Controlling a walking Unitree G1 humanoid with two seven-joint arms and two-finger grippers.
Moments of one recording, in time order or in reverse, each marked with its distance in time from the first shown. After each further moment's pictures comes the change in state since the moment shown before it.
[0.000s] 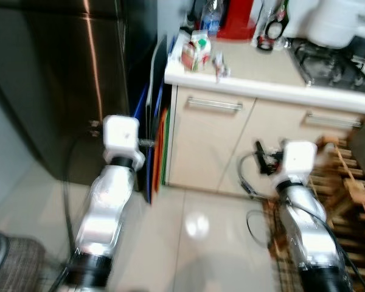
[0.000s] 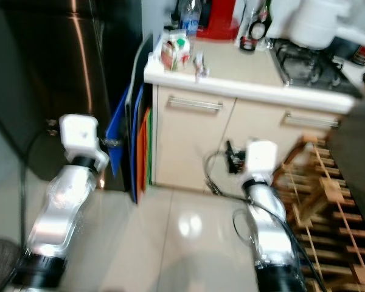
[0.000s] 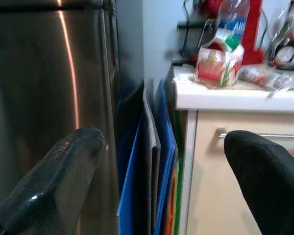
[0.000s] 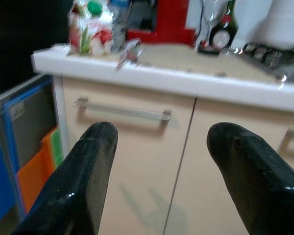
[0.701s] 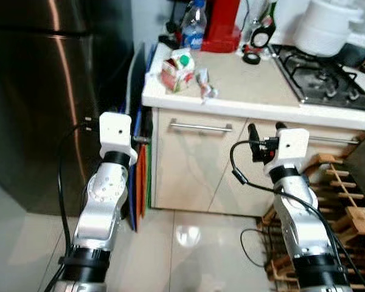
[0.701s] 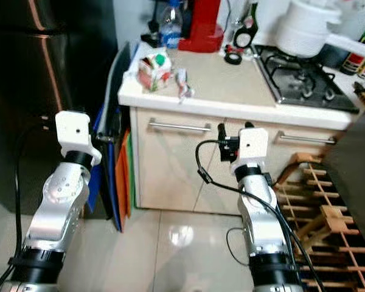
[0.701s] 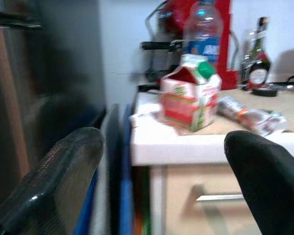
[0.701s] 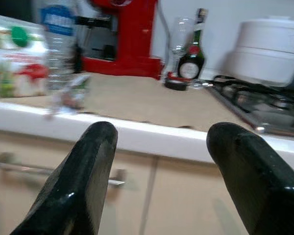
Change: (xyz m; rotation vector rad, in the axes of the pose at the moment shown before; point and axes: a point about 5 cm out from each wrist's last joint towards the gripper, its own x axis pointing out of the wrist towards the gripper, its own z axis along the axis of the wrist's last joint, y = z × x) left arm 0.005 -0.011 0.012 -0.008 -0.066 -0.059; right arm 0.006 -0.002 0.016 -0.034 -0.076 -0.039
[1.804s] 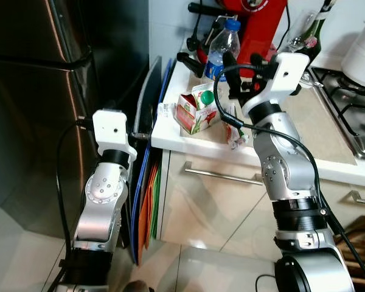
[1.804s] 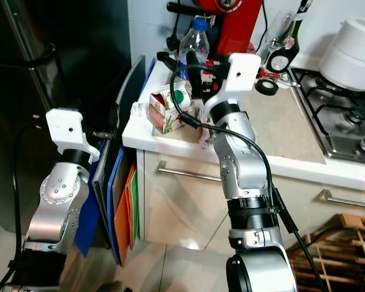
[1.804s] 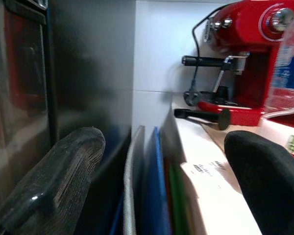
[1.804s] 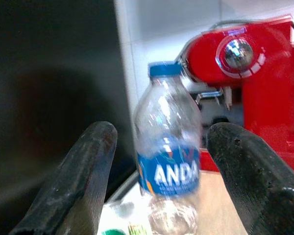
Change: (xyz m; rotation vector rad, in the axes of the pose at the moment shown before) left arm -0.005 -0.003 0.008 -0.052 -0.070 -0.003; right arm 0.066 0.043 0.092 0.339 -0.179 0.213
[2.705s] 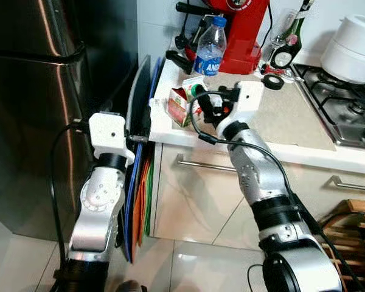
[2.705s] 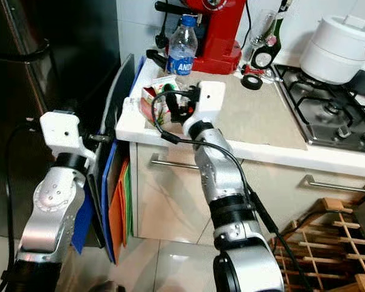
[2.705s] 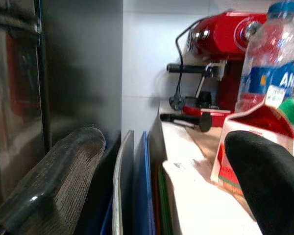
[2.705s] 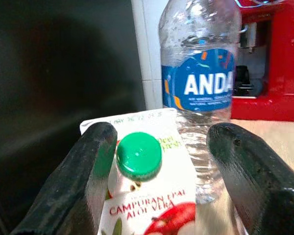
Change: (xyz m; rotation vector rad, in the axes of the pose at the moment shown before) left arm -0.016 0.006 0.010 0.038 -0.017 0.016; right arm 0.008 0.029 -0.052 0.045 0.146 0.090
